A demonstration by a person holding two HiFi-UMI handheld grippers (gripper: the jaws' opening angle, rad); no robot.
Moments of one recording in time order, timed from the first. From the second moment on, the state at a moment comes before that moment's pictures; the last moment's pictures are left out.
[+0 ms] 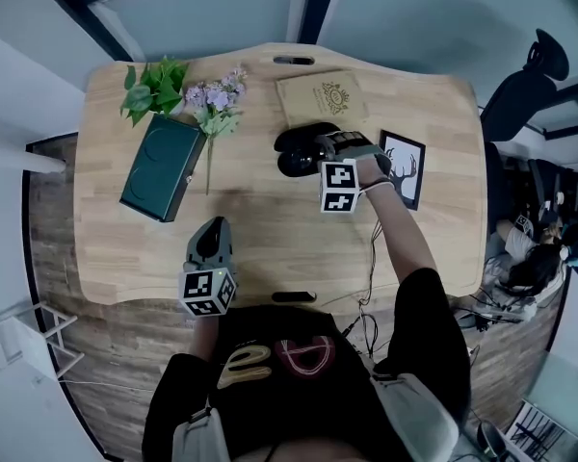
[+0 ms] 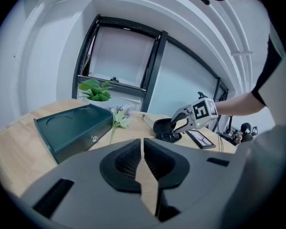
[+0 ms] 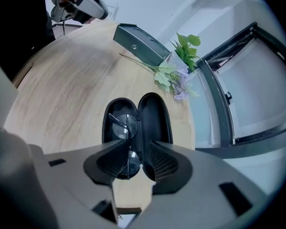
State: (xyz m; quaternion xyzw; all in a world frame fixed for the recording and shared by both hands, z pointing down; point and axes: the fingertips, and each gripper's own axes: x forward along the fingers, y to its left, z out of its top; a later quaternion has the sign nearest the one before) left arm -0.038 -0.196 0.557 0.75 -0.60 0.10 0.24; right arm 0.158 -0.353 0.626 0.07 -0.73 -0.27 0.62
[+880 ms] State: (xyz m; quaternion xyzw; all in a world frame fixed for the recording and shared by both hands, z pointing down) left arm -0.032 -0.194 0.547 0.76 -0.60 0.10 0.22; right arm 0.167 -0.330 0.610 0.14 -0.81 -0.12 0.55
